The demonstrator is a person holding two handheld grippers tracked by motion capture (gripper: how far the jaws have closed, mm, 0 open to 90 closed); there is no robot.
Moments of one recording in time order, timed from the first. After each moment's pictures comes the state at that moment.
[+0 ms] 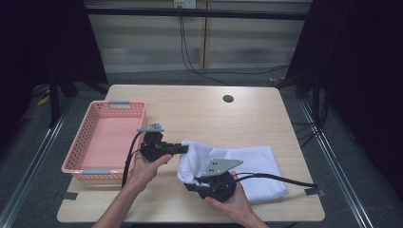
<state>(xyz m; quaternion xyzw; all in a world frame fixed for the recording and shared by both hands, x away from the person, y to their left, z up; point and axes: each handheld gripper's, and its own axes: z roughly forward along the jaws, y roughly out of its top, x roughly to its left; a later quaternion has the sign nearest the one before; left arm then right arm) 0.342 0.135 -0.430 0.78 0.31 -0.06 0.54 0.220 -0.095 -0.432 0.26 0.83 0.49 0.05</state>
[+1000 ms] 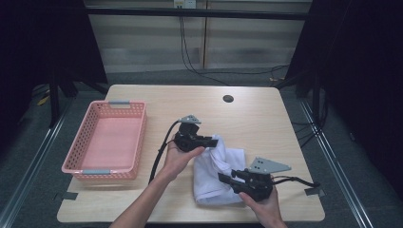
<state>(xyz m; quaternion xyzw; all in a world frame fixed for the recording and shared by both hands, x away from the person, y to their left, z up) 0.361 0.028 -0.436 0.81 0.29 -0.06 0.50 0.202 -0.187 -0.434 0.37 0.75 0.54 0.11</state>
